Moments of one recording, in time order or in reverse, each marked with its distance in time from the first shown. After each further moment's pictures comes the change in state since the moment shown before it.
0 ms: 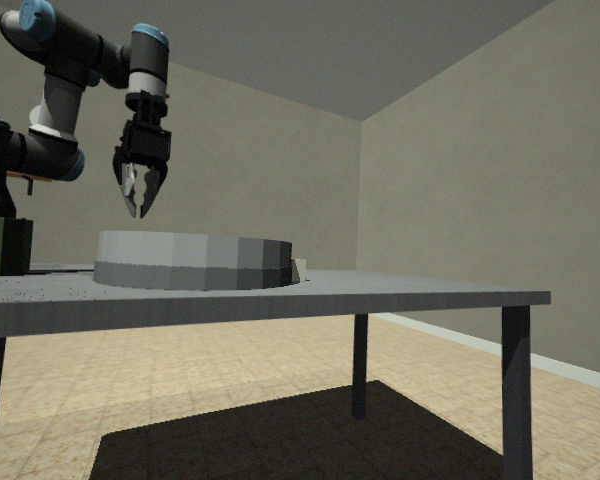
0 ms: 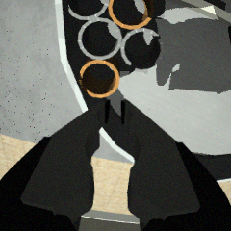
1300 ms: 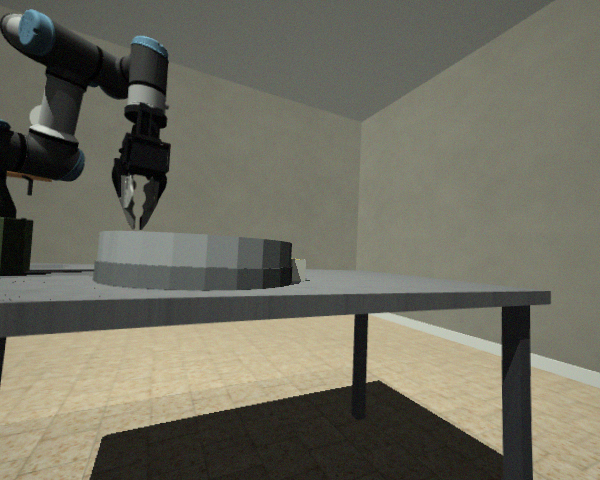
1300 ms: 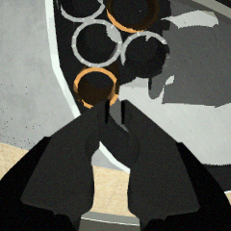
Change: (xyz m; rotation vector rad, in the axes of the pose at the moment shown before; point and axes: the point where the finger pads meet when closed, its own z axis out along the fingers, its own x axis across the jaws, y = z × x) arm 0.000 0.000 0.023 0.000 0.000 0.000
